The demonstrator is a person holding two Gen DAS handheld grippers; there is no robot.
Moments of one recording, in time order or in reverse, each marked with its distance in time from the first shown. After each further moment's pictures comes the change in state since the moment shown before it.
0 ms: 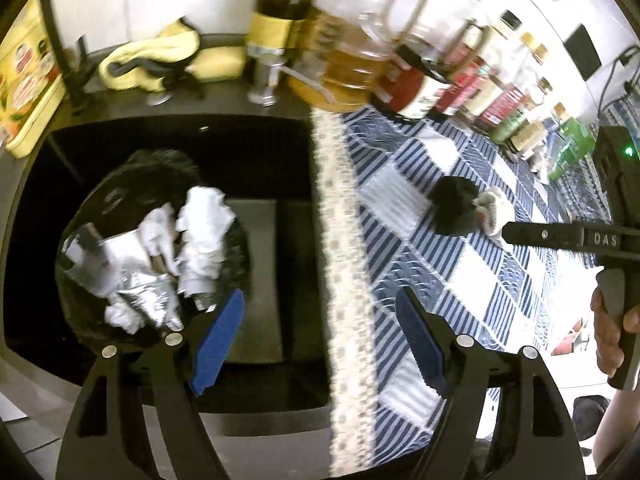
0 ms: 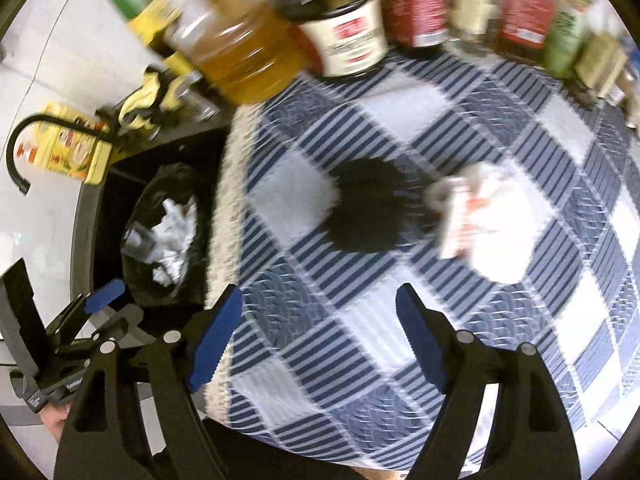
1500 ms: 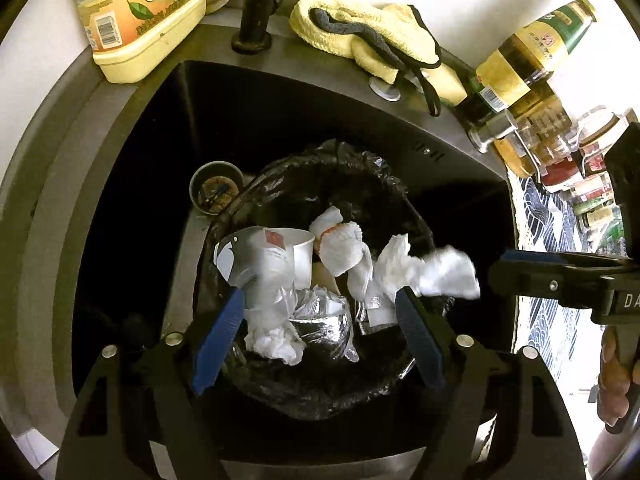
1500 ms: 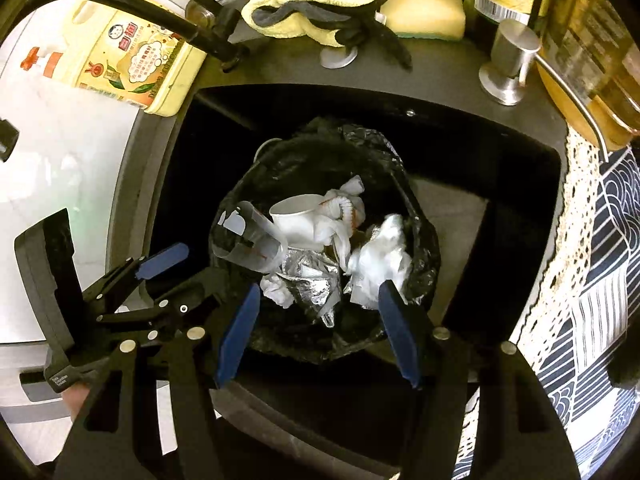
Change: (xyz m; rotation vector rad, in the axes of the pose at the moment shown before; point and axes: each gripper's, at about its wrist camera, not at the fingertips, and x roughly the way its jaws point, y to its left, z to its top) left arm -0.002 0.236 0.025 -0.240 0.053 0.066; right arm 0.146 0.262 0.058 -0.247 0.215 0.141
